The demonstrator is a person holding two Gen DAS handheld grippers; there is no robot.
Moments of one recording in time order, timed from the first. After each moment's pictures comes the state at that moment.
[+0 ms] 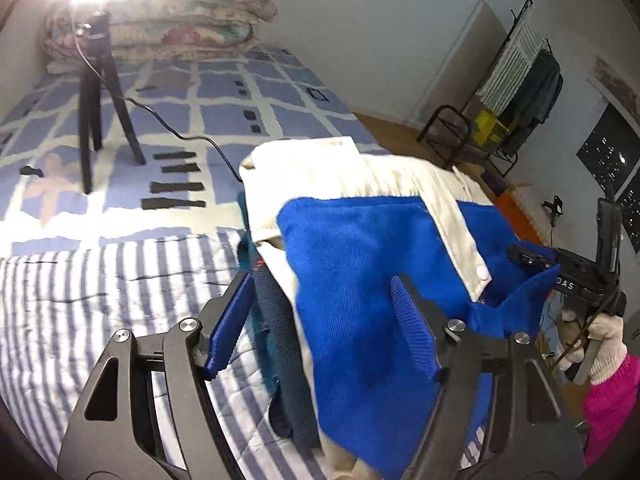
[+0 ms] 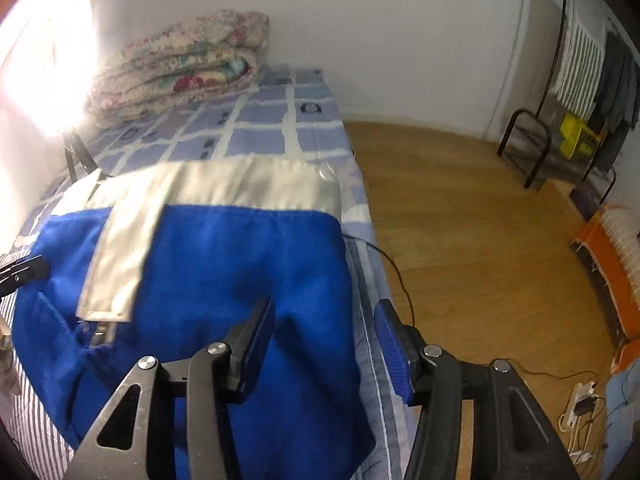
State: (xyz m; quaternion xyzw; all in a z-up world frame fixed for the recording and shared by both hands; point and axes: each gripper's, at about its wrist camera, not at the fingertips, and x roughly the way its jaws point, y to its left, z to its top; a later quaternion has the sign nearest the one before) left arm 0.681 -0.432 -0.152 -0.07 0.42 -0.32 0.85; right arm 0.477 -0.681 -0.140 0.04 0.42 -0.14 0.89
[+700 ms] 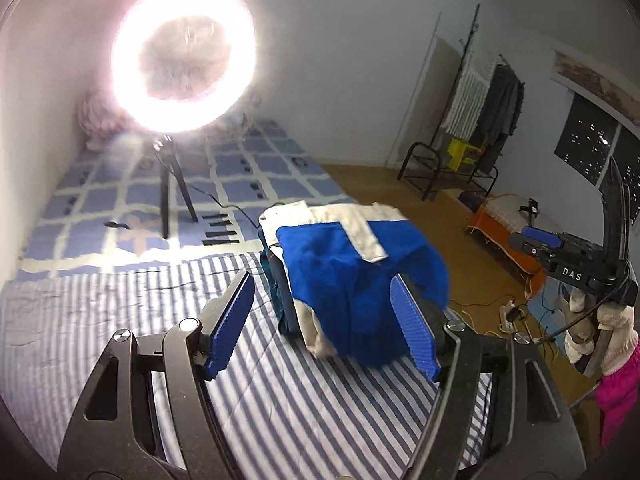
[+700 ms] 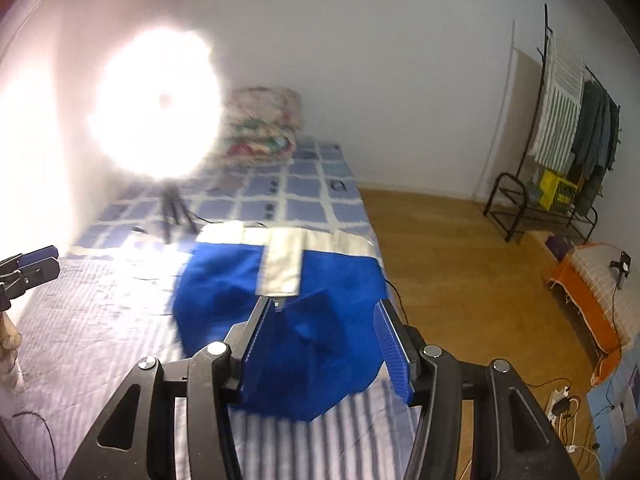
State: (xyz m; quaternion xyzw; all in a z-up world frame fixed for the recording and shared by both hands) left arm 0.493 -0.312 0.010 -0.03 0.32 -0.33 0.89; right arm 0.325 -0.536 0.018 0.00 0.33 -0.13 0.94
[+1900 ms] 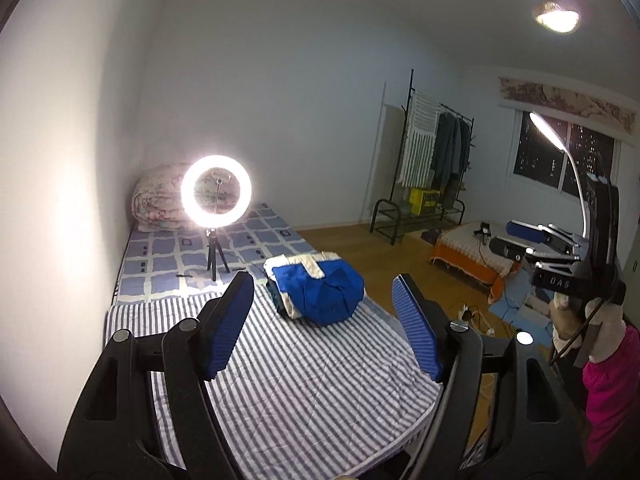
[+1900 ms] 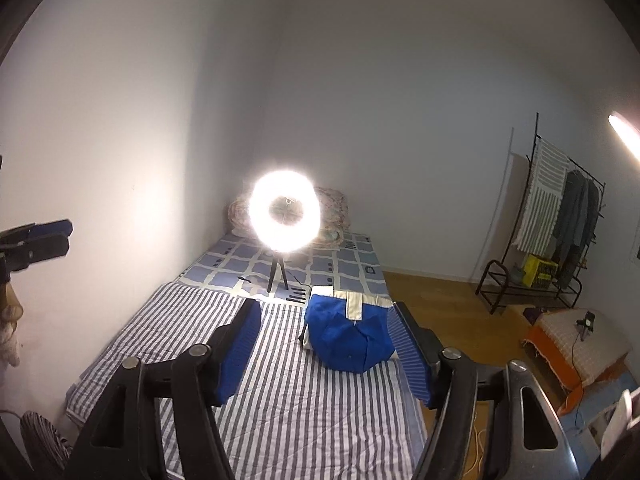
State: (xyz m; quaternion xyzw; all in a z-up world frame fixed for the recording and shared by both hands) left arm 0.120 -0.090 0.236 -0.01 0.19 -0.35 0.92; right arm -0.017 -0.287 0.228 -0.06 0.20 -0.10 0.97
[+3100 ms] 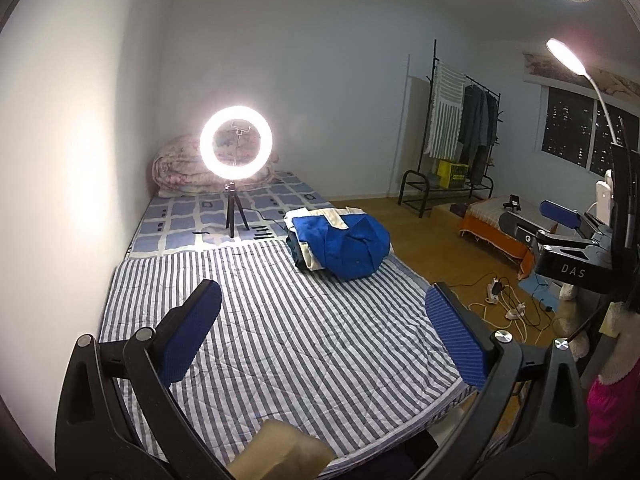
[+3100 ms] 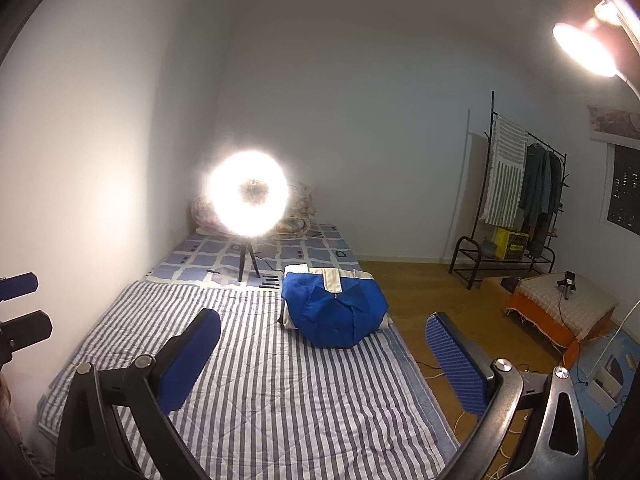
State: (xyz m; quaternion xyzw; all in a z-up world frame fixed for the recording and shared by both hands) left arm 0.101 -0.121 0.111 0.00 0.21 -0.30 0.93; right arm -0.022 -0.274 0.118 -0.03 0.17 -0.19 0.97
